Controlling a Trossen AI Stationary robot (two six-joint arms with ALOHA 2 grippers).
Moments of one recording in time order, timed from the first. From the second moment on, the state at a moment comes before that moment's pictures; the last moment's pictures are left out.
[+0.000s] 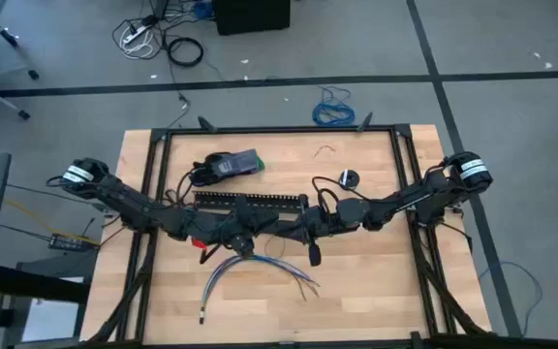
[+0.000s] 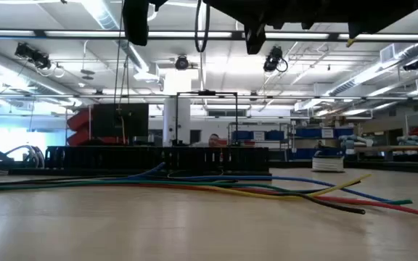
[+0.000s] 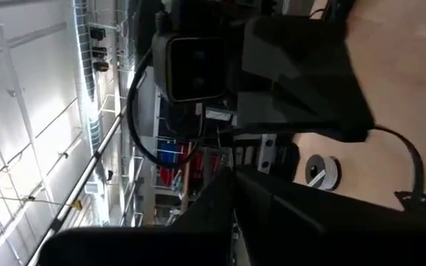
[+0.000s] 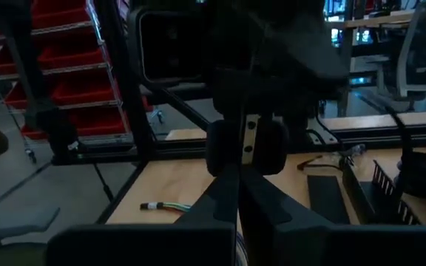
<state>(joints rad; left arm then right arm) -0.37 1.41 0.78 0.60 -0.65 1.36 0.24 1.59 0.77 0.85 0.11 0.14</state>
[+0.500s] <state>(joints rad) -0.37 1.41 0.78 0.55 -0.65 1.37 0.23 1.59 0.77 0.87 0.11 0.16</state>
